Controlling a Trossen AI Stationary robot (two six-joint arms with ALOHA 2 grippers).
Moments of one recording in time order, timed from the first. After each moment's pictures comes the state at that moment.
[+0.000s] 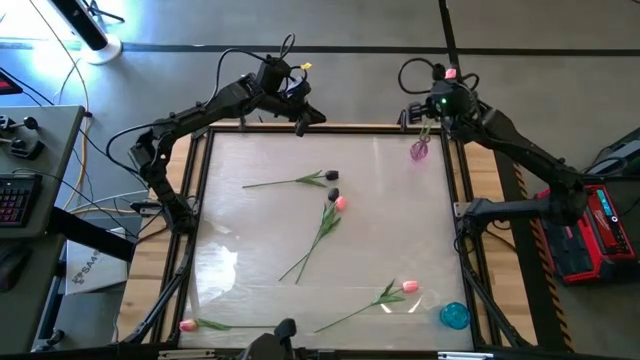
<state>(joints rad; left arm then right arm) 0.66 1.72 1.59 -0.45 0.53 -0.08 -0.71 1.13 1.21 -0.70 0.59 0.27</state>
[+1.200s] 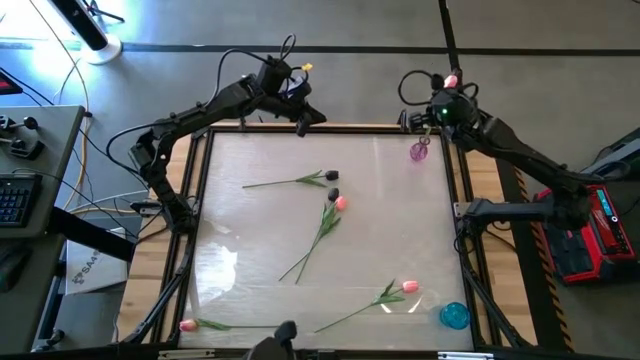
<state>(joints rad) 0.65 1.72 1.59 -0.46 0.49 -0.09 -0.68 1.07 1.11 -0.68 0.62 0.25</state>
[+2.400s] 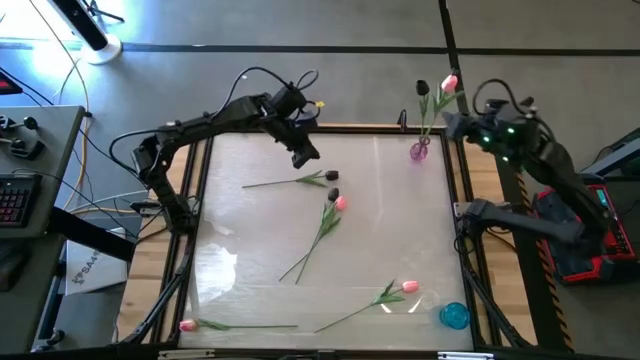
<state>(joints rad) 0.50 1.72 1.59 -0.80 0.41 0.00 -0.67 0.69 1.12 -0.81 0.30 0.67</state>
